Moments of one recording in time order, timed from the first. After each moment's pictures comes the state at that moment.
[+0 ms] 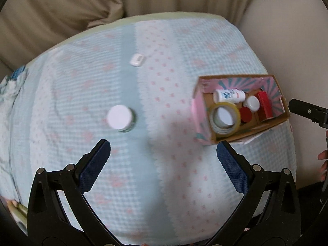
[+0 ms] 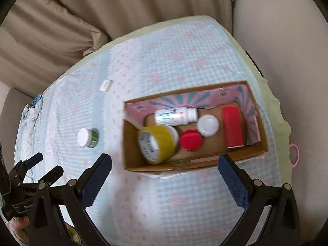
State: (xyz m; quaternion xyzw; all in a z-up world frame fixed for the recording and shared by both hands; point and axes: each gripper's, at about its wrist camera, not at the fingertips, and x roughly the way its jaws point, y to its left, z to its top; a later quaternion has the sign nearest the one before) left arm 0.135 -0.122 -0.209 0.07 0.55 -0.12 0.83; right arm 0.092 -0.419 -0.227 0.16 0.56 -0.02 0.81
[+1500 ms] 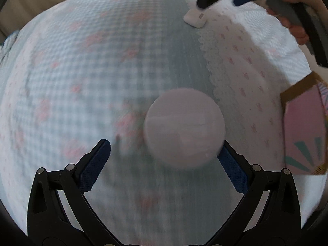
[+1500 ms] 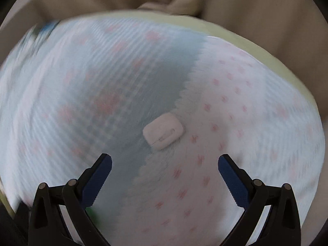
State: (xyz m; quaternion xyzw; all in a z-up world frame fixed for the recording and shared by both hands) left arm 0.253 -0.021 -0.437 0.03 0.57 -0.08 0.82; right arm 0.427 -0.181 -0.406 -0.13 0.58 0.17 0.78
